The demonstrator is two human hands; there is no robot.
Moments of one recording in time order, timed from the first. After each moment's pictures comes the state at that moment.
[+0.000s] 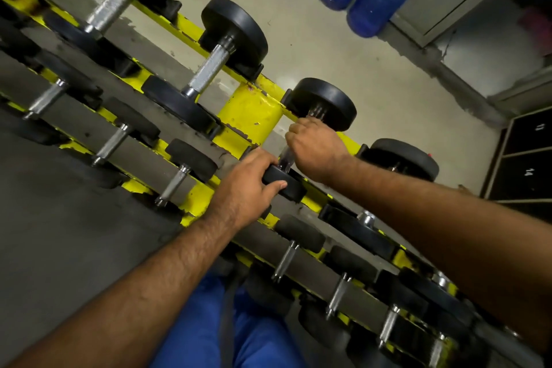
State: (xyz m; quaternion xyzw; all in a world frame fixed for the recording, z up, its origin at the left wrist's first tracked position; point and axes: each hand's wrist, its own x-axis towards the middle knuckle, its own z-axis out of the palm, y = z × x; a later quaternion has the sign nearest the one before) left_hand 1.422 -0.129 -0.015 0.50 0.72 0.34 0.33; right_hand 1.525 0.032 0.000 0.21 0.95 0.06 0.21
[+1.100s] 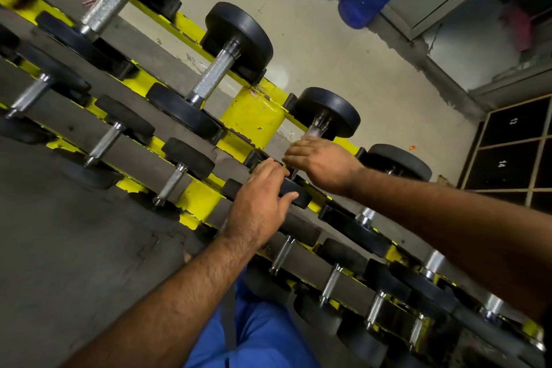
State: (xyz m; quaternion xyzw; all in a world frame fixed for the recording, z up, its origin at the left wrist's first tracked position) left_hand 1.431 -0.133 -0.012 0.50 0.73 0.32 0.33; right_hand 1.538 0.032 0.008 0.10 0.97 -0.03 0.20
